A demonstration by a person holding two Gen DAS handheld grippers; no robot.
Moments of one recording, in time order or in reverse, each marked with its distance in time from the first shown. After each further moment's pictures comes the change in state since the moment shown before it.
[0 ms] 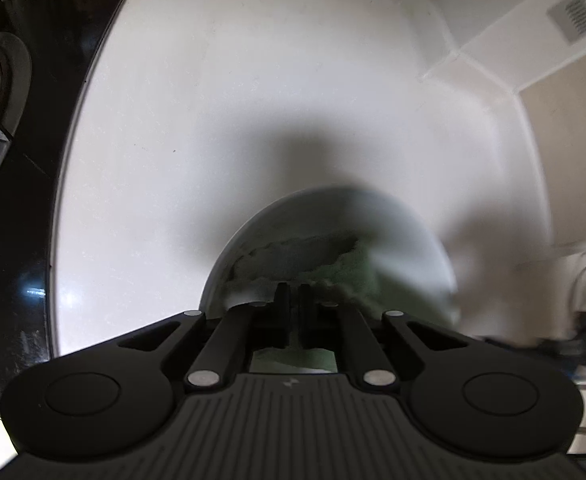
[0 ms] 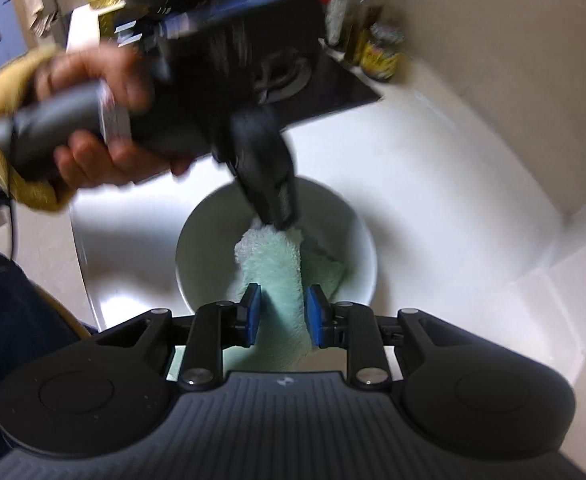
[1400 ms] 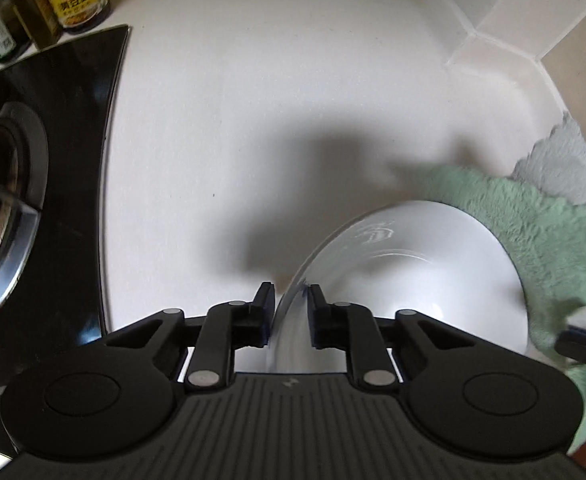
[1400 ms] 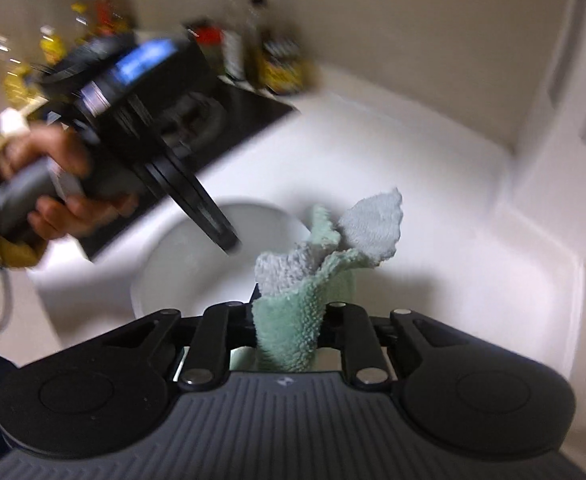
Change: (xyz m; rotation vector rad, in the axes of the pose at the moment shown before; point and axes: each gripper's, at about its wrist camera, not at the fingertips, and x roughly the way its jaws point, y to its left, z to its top) left arm 0.004 -0.001 0.002 0.161 0.002 0.171; right arm -0.061 -0.028 -0.034 0.316 -0.190 -0.058
